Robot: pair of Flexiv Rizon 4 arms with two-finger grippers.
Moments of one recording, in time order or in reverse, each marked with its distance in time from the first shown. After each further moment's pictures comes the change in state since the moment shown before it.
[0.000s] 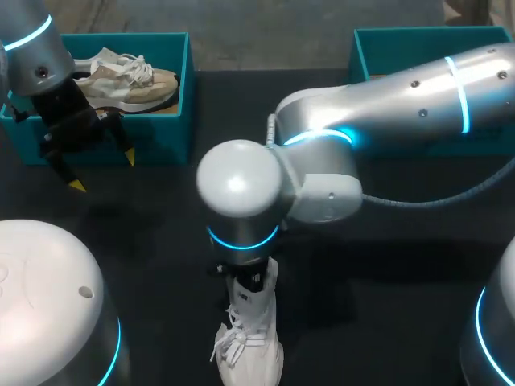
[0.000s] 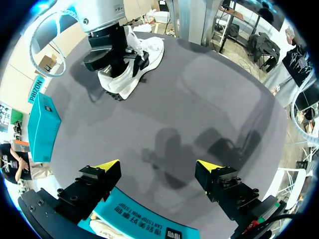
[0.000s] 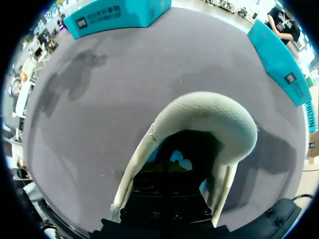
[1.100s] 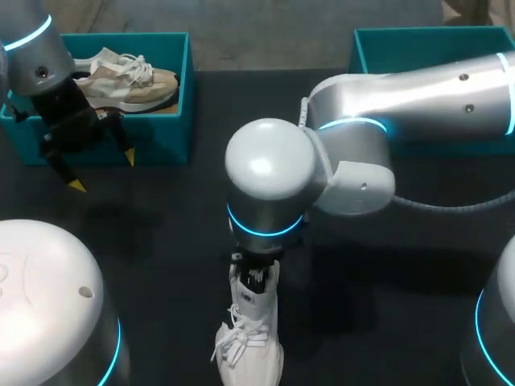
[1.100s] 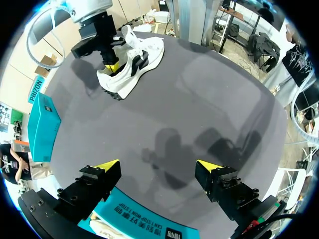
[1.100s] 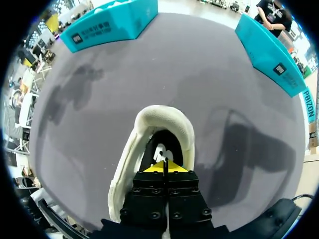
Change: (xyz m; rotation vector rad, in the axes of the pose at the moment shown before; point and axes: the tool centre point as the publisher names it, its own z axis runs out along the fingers) left arm 0.000 0.000 0.000 0.000 0.000 0.000; right arm -0.022 -0.002 -0.036 -0.007 -0.001 0.059
